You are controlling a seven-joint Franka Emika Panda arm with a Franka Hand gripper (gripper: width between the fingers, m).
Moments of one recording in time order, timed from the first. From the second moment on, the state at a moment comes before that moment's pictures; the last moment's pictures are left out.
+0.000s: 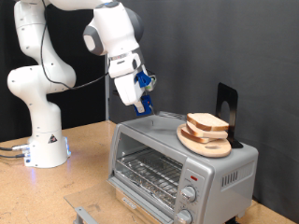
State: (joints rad) arm 0.12 -0.36 0.09 -2.51 0.39 2.39 0.00
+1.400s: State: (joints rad) arm 0.13 -0.37 0.10 -2.51 0.42 2.42 0.00
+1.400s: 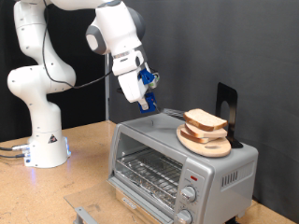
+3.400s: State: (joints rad) arm 0.09 -0.22 0.07 -2.38 0.27 2.35 0.08
